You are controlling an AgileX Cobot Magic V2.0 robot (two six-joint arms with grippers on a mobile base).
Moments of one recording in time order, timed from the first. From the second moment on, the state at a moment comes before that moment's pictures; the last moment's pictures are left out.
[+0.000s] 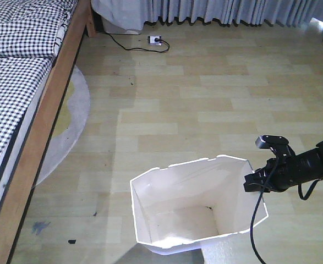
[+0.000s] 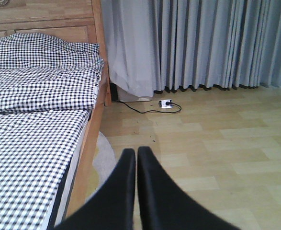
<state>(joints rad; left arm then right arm) 0.00 -0.01 0.03 0.02 0.21 0.00 -0.20 2.17 -0.82 1.19 0.57 -1.54</state>
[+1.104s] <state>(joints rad) 0.00 -0.01 0.03 0.02 0.21 0.00 -0.20 2.17 -0.82 1.19 0.57 -1.54</state>
